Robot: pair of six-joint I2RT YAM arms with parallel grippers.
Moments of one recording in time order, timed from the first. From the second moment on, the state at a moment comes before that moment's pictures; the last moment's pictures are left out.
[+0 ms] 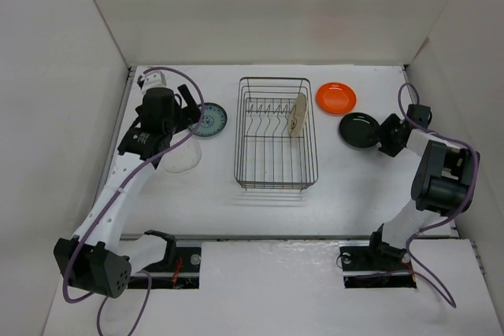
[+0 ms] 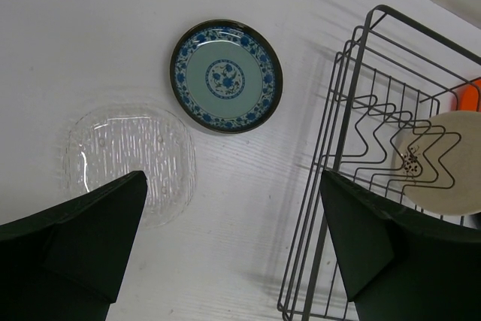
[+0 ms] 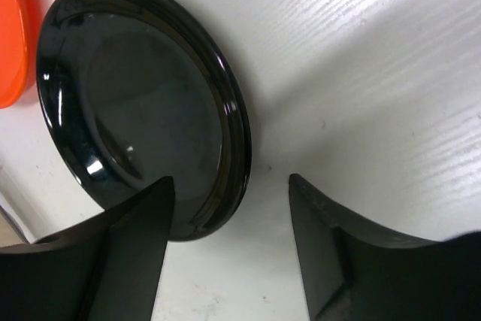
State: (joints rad) left arm -0.25 1.11 1.10 -0.52 -0.25 -0.55; right arm -0.34 1.69 0.95 -0.19 -0.22 0.53
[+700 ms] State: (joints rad) left arm -0.23 1.11 1.10 -0.52 -0.25 -0.55; right arm -0.34 1.79 1.03 -0.18 -0.25 0.57
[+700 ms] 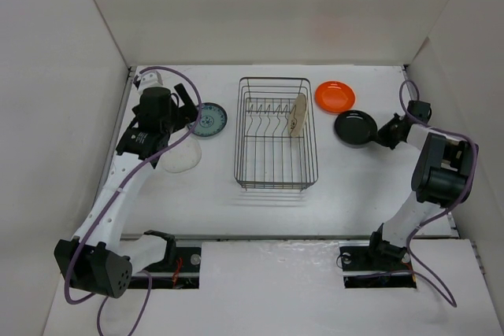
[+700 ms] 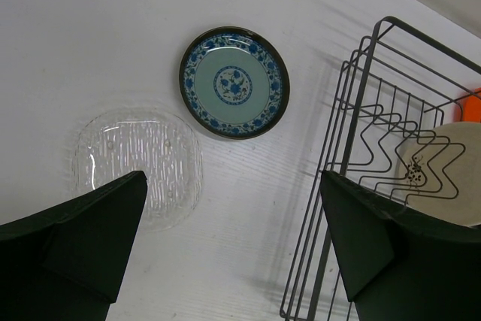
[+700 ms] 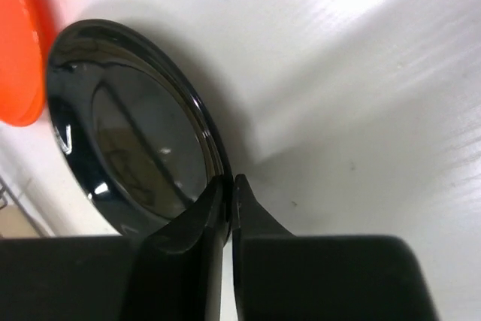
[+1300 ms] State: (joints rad) left arm -0.23 1.11 1.10 -0.52 -0.25 -0.55; right arm -0.32 1.37 1.04 -0.34 -0.04 0.62
